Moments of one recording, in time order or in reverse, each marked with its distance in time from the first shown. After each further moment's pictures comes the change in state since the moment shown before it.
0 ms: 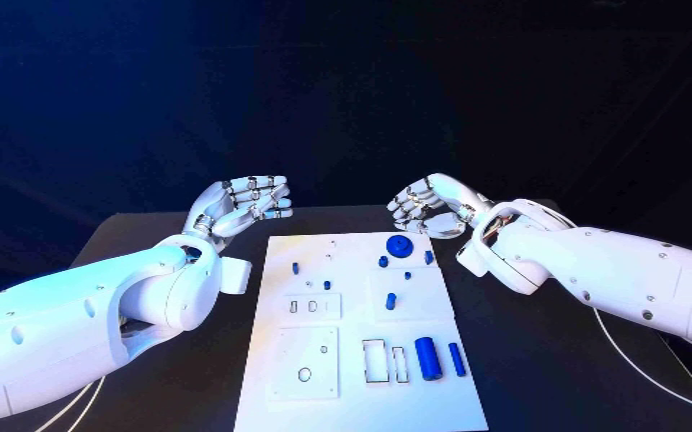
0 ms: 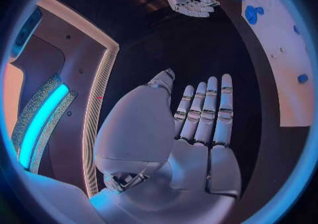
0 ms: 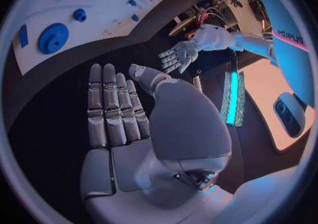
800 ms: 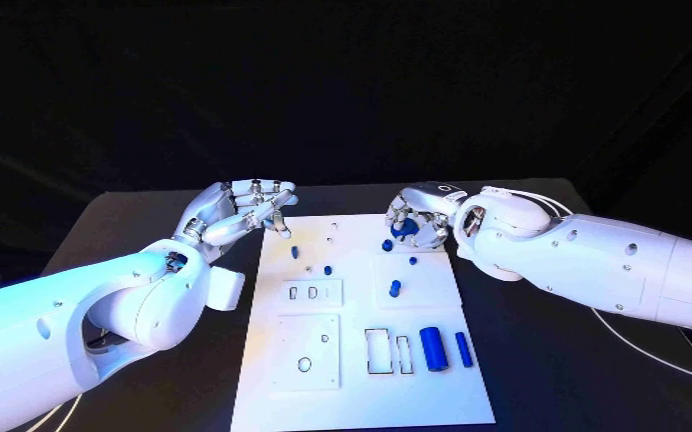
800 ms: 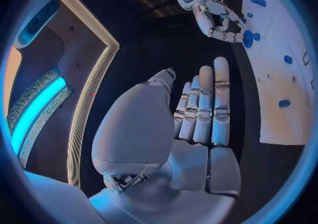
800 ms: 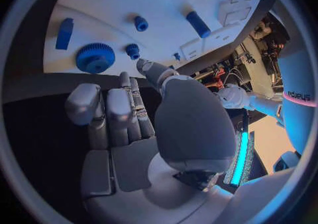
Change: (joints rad) left arm 0.002 -0.080 0.010 0.155 -0.007 0.061 -0.037; left_hand -0.003 -0.032 0.079 0.010 0.000 0.074 -0.005 0.023 0.018 0.132 -0.062 0.004 0.016 0.100 -0.085 0.483 0.431 0.000 0.166 -0.109 0.445 0.259; right arm 0.016 0.059 -0.002 -0.023 -0.523 0.147 -0.282; right_hand -0.052 -0.083 0.009 0.077 -0.027 0.060 -0.043 -0.027 0.076 -0.012 -0.042 -0.004 0.063 0.231 -0.071 0.877 0.811 -0.065 0.309 -0.070 0.790 0.813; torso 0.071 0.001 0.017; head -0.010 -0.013
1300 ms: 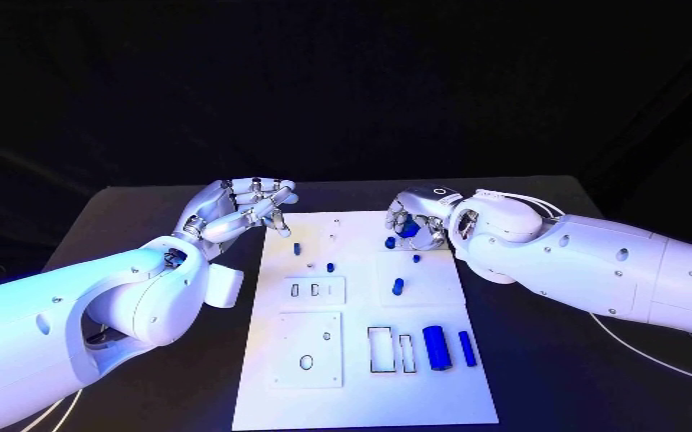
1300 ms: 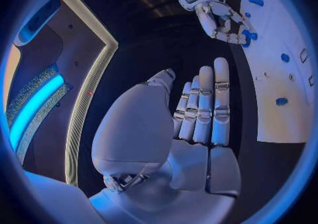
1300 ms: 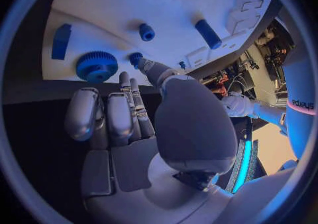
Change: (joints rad) left arm 0.001 -0.001 0.006 -0.011 0.000 0.022 -0.017; left_hand -0.013 0.005 0.008 -0.003 0.000 0.000 0.000 0.000 0.000 0.000 0.000 -0.001 0.000 -0.001 0.001 0.012 0.007 0.000 -0.015 0.003 0.022 0.017; right arm -0.008 0.018 -0.001 0.001 -0.057 0.016 -0.062; right_hand 0.004 -0.004 -0.021 0.027 0.007 -0.003 -0.003 -0.004 0.020 -0.001 -0.001 0.020 0.018 0.000 0.000 0.106 0.098 -0.013 0.034 0.005 0.089 0.125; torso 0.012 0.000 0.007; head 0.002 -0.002
